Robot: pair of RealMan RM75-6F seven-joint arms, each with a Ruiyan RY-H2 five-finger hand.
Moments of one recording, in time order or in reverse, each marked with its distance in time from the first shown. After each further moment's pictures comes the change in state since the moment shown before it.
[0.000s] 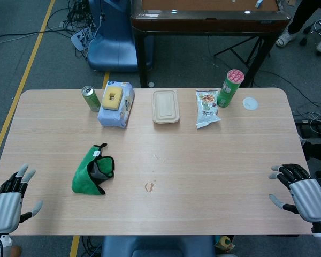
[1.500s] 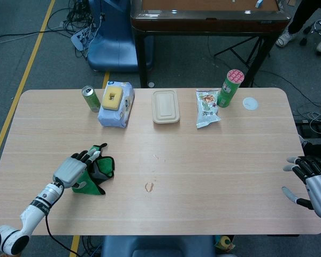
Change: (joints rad) left arm -0.532 -0.132 -0.069 0.339 -0.128 -0.743 -0.042; right arm -0.018 0.117 0.041 -0.103 0.039 0.041 -0.054
